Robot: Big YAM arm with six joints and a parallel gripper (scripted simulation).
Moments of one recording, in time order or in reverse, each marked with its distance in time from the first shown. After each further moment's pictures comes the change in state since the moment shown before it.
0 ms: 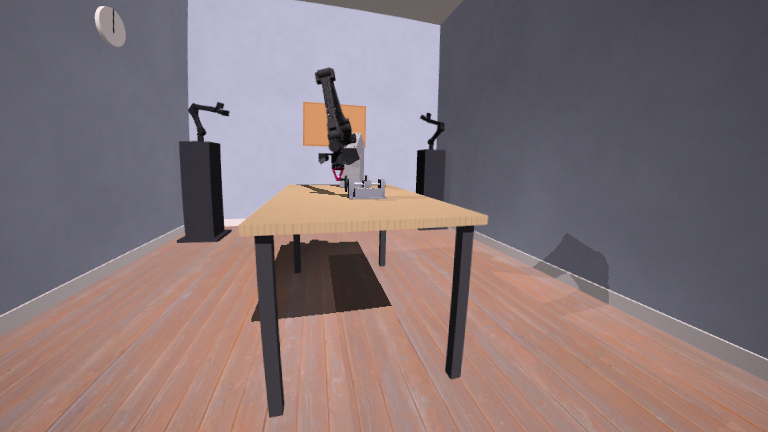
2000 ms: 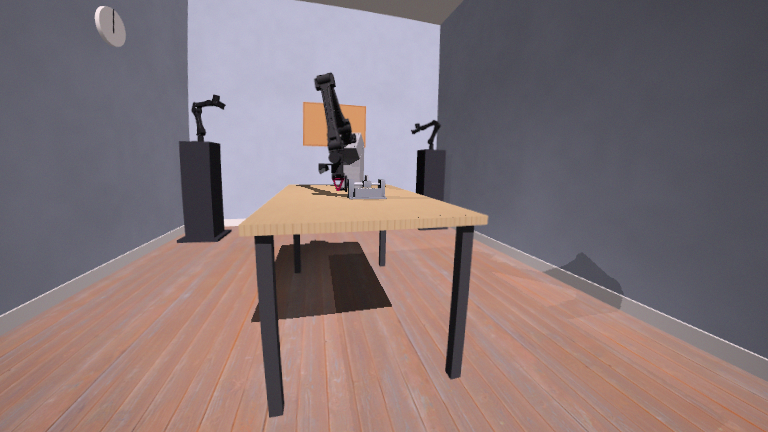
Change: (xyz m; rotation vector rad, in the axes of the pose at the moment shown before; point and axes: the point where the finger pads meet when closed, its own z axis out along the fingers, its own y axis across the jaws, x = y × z) arm 0.000 0.013 0.055 0.036 0.000 -0.004
